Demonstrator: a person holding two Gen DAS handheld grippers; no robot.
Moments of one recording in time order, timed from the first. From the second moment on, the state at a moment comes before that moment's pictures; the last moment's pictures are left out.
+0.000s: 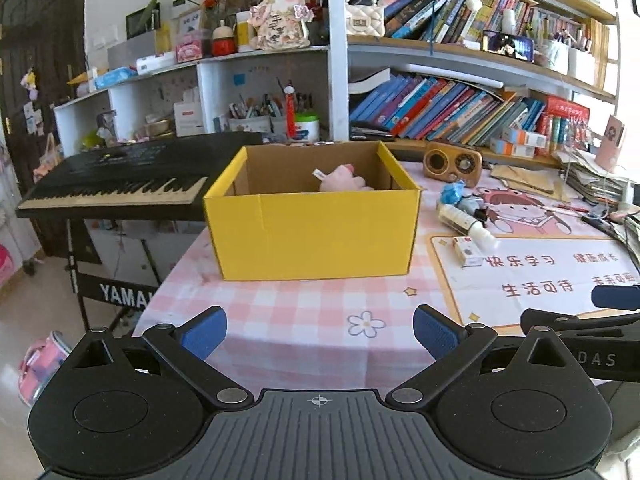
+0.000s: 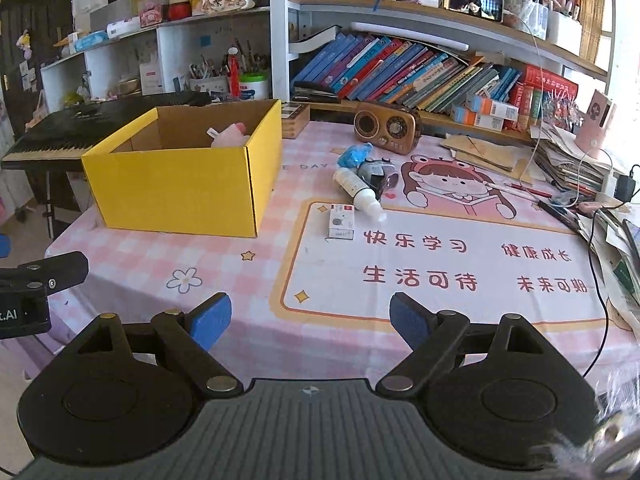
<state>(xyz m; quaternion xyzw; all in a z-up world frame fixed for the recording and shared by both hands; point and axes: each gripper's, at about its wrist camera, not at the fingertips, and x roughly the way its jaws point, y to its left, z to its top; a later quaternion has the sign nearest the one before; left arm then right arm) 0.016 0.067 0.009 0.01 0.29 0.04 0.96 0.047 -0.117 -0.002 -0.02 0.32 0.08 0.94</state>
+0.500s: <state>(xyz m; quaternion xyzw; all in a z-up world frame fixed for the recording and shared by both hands) 0.023 0.050 0.004 0.02 0.31 -0.01 0.95 0.040 -0.134 -0.004 -0.01 0.33 0.05 0.94</state>
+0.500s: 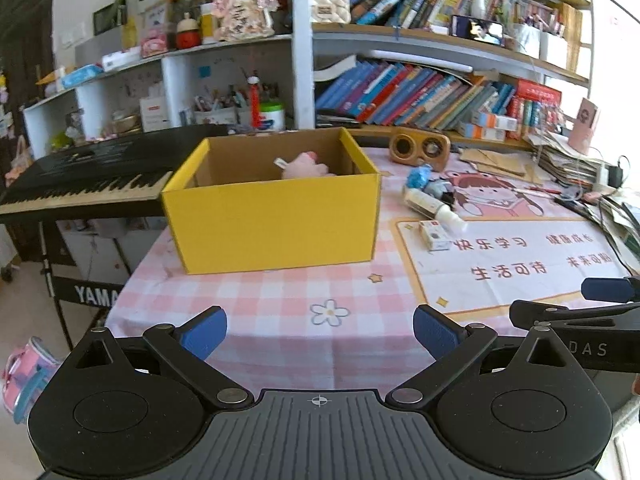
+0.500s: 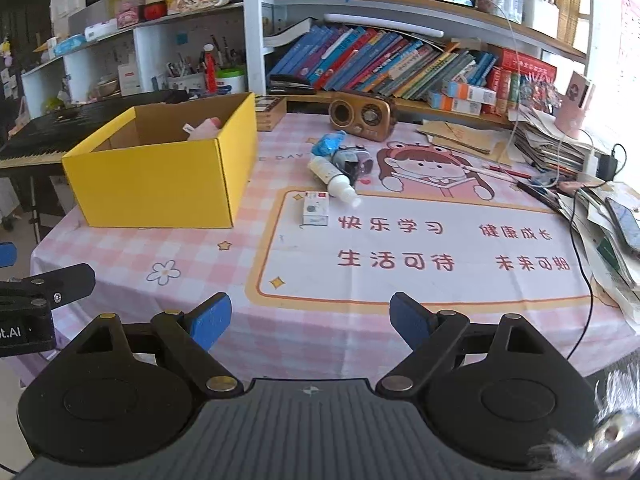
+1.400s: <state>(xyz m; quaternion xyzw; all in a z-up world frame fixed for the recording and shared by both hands) 0.071 -0.011 -0.012 0.02 0.35 -0.11 0.93 0.074 -0.190 -0.016 0.00 0.37 -0.01 0.93</state>
